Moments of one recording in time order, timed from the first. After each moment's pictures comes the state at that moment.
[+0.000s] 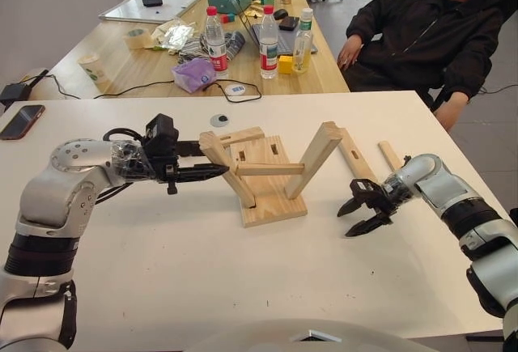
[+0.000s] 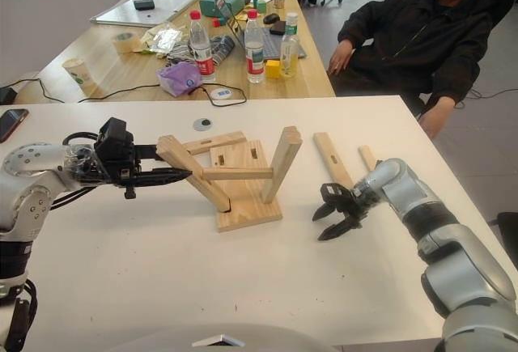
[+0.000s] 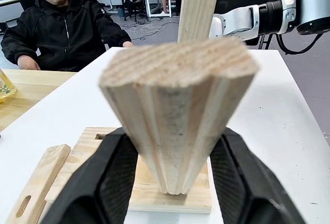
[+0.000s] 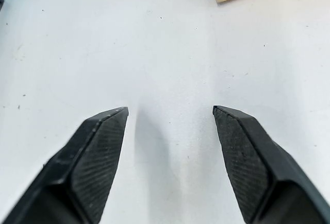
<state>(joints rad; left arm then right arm) -0.32 0.83 0.03 -0.17 -0.63 0.50 -1.19 -0.63 -0.76 0.60 0.63 0.15 0.07 1.58</state>
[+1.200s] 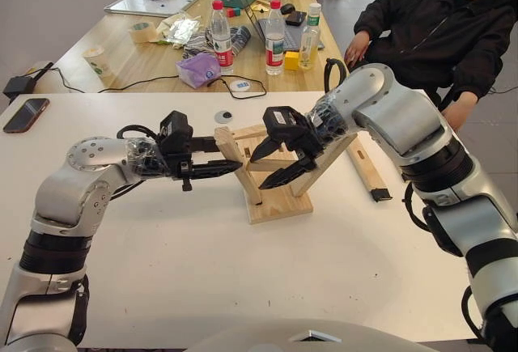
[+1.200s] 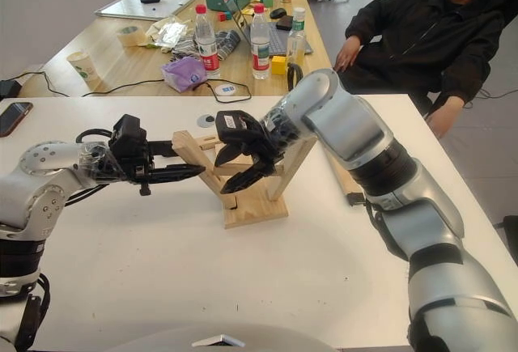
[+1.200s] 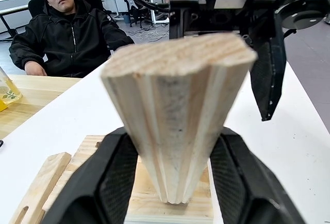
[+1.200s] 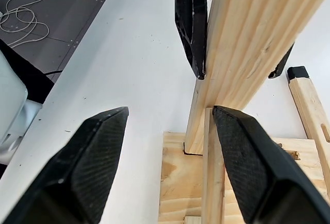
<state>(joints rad) -0.34 0.78 -0.01 -0.22 -0.63 0.52 -1.10 -1.03 -0.52 0.54 -0.04 0.29 0.80 1.40</state>
